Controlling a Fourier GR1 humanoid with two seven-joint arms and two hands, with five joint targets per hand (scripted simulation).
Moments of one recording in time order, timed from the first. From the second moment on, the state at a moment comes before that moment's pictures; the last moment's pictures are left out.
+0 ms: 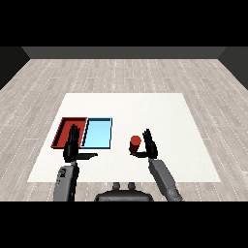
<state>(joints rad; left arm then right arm) 0.02 0.04 0.07 -1.62 0.07 -0.04 -0.37 -0.18 0.00 0.22 -1.10 -0.32 -0.09 -0.52</state>
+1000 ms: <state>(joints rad) 0.04 0.05 0.08 -1.63 0.08 -0.05 -0.37 -0.30 0.00 0.26 -0.98 -0.39 -0.14 -0.53</state>
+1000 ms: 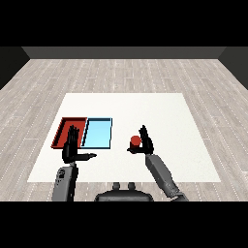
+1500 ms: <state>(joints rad) 0.02 0.05 0.08 -1.61 0.08 -0.04 -0.38 -0.39 0.00 0.28 -0.87 -0.43 -0.16 -0.54</state>
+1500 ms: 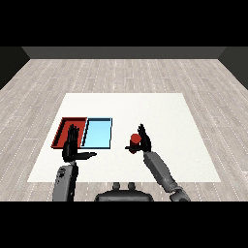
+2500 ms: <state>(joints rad) 0.02 0.05 0.08 -1.64 0.07 -0.03 -0.36 -0.41 -0.01 0.34 -0.83 -0.42 -0.30 -0.54</state>
